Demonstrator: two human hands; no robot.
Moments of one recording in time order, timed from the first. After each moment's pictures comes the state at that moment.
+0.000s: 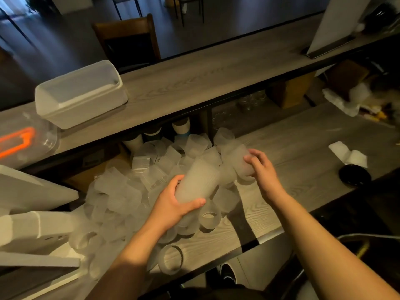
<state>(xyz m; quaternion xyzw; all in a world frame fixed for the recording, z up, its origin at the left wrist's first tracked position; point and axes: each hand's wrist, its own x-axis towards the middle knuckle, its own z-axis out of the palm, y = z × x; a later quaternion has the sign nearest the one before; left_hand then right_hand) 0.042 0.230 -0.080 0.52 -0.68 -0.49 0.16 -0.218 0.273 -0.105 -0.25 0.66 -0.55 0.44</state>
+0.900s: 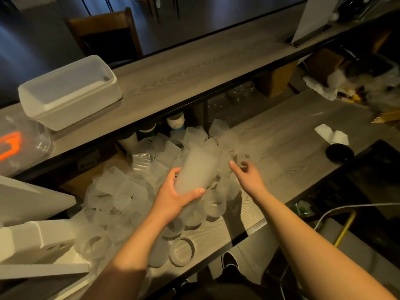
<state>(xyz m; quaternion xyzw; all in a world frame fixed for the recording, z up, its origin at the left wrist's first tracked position) 0.071 0.219 -0.083 0.49 -0.68 -0.51 0.17 -0.160 0.282 -0.147 -0.23 0.81 -0.37 0.38</state>
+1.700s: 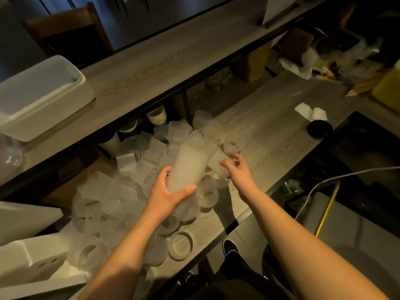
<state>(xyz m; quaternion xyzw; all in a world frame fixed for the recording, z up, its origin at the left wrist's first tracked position) 0.073 0.222 -0.093 0.48 -0.70 -0.51 0.12 -0.137 0.306 -0.149 -0.11 0.73 -0.54 0.41</state>
